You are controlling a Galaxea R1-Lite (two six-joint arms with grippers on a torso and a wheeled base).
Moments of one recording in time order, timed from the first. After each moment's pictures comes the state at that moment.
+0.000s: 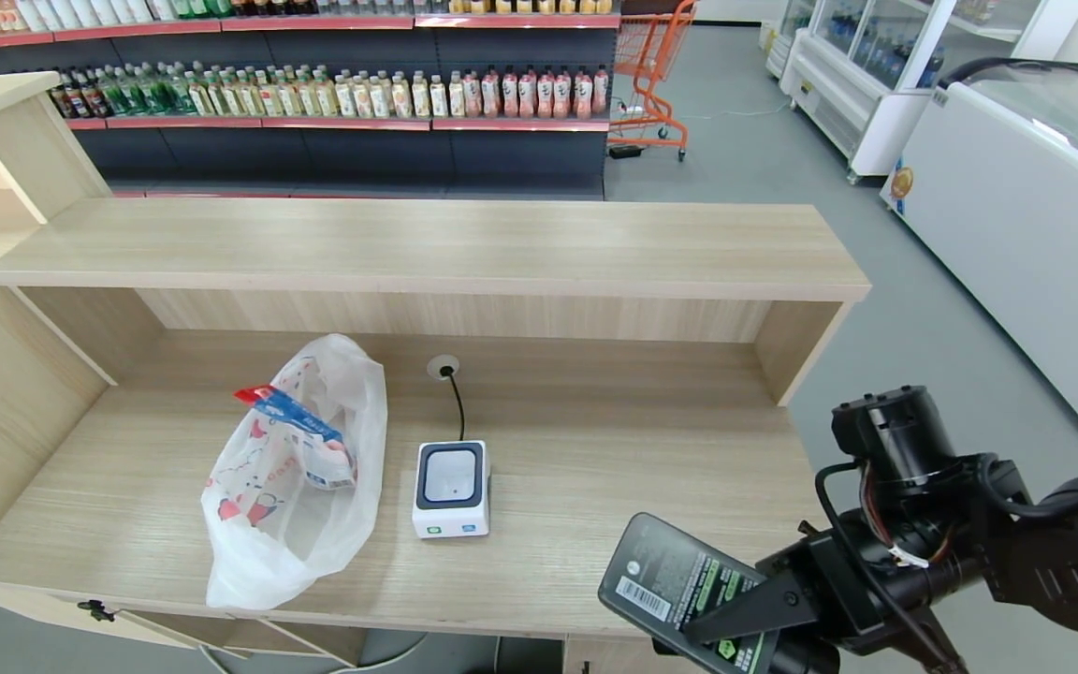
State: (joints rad) left arm 0.00 0.00 0.00 0.00 0.00 0.00; right arm 0.44 1.74 -0.63 -0.36 1.25 -2.80
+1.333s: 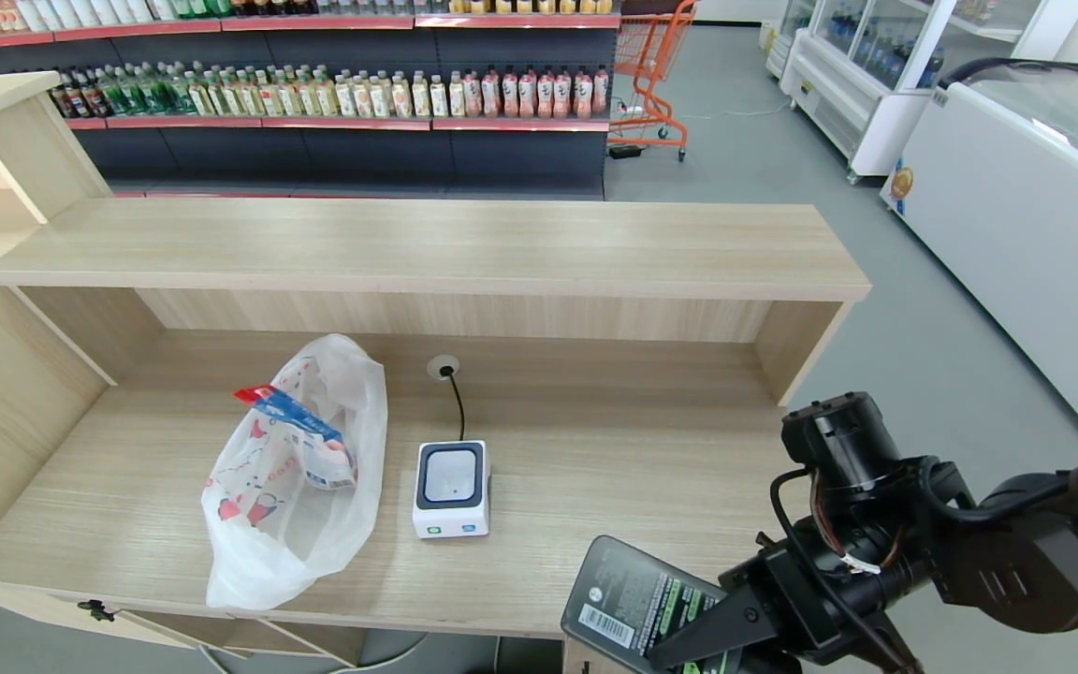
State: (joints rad) left arm 0.00 0.00 0.00 0.00 0.00 0.00; right arm 0.52 1.81 -0.68 -0.36 1.25 -2.80
